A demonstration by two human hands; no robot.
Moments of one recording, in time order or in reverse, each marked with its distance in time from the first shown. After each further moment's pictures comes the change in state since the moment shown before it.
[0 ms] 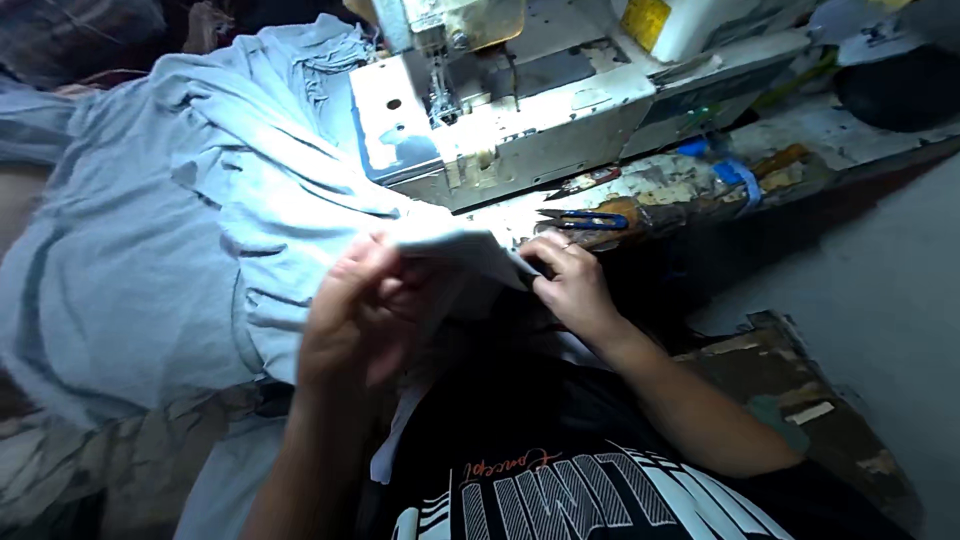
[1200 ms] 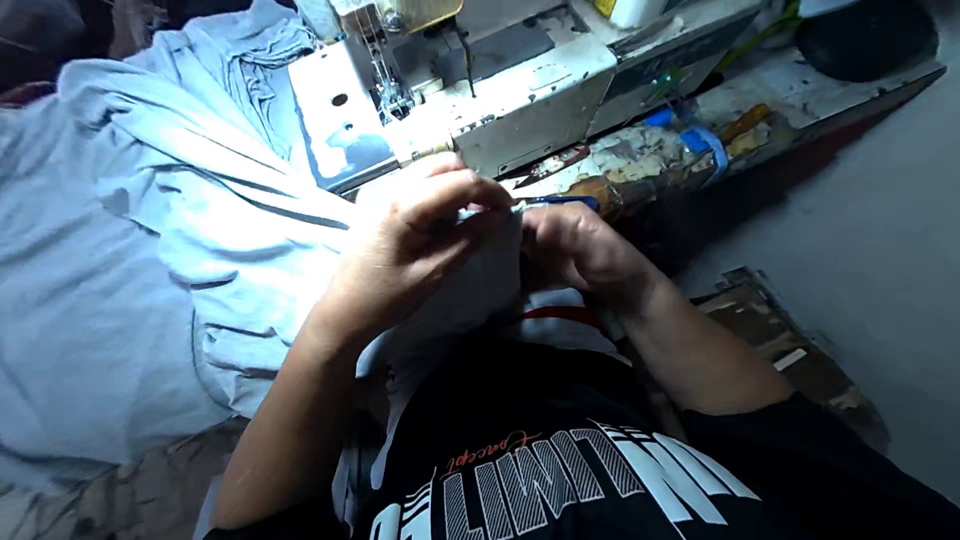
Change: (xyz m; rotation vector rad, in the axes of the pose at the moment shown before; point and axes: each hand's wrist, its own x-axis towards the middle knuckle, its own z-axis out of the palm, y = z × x) left_hand 0.088 -0.004 0.020 1.074 -0.631 0.462; right_hand 0.035 -0.002 -0.043 1.020 -0.382 0.017
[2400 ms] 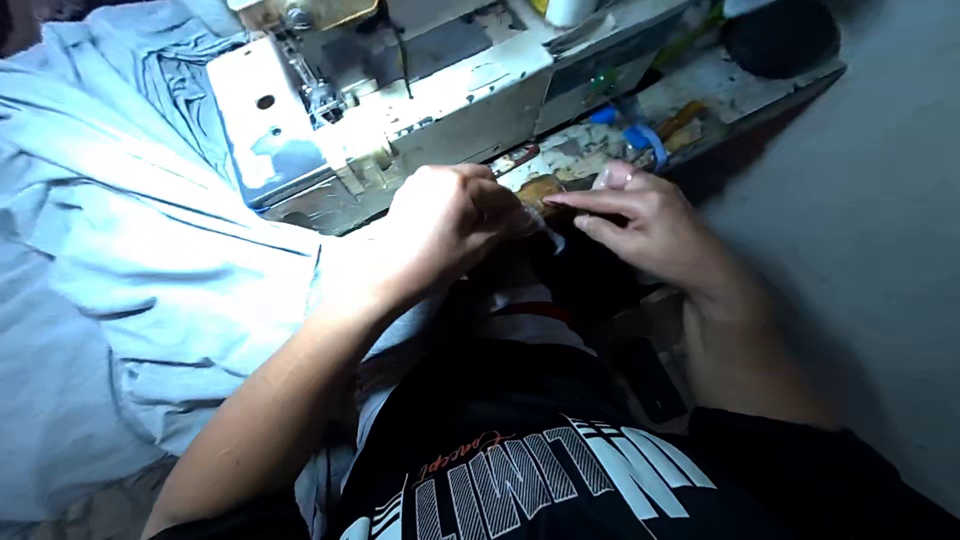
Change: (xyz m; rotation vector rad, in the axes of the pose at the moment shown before) left_hand 0.045 -0.016 0.057 0.175 -0.185 -0.066; right_hand -0.069 -0.053 -0.068 -1.215 0.249 0.158
